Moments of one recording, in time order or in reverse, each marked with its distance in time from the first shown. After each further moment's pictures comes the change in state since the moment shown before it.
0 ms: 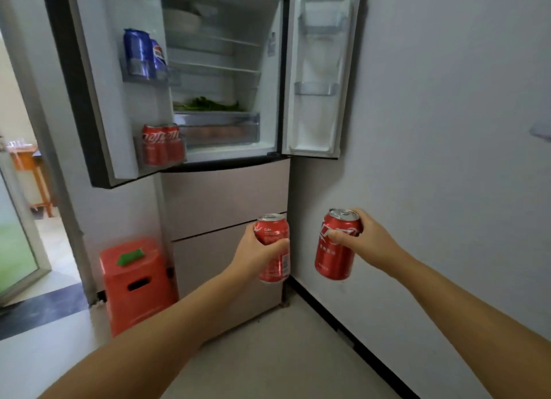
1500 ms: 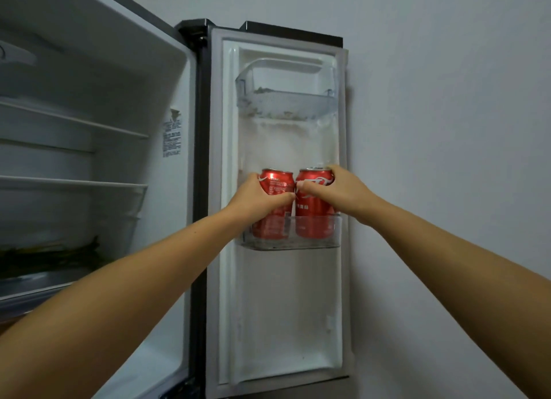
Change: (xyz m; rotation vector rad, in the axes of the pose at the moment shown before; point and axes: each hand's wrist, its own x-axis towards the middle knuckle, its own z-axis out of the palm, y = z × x) left_hand 0.813 0.233 0.097 0.141 -0.274 0.615; right_hand 0.756 -0.034 -0.162 -0.281 0.518 -0.245
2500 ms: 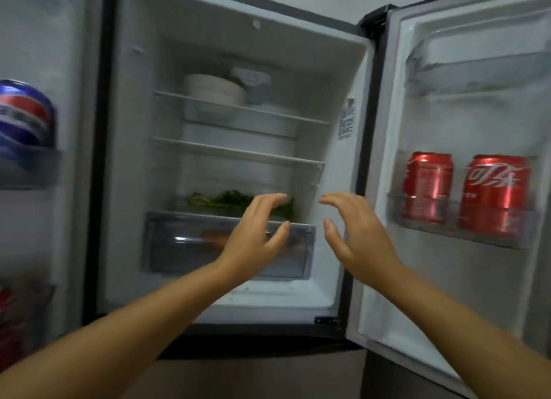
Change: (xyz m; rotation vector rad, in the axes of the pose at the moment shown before) left_hand -0.243 -0.011 -0.096 0.732 0.541 0.064; right_hand -0.113 -0.053 0.147 0.179 -0.089 -0.912
